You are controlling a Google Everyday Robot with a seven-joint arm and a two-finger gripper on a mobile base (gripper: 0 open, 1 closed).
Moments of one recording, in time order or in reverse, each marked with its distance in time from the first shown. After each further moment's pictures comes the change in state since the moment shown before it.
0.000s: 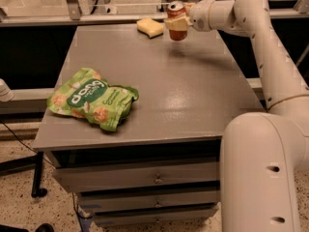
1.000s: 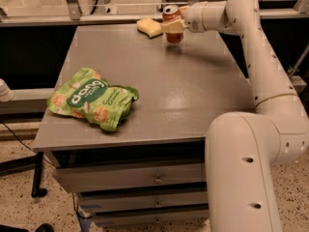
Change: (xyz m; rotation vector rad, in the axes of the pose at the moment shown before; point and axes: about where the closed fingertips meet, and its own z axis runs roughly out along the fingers) arm 0.015 -0.001 0.022 -0.021 0.043 -0.013
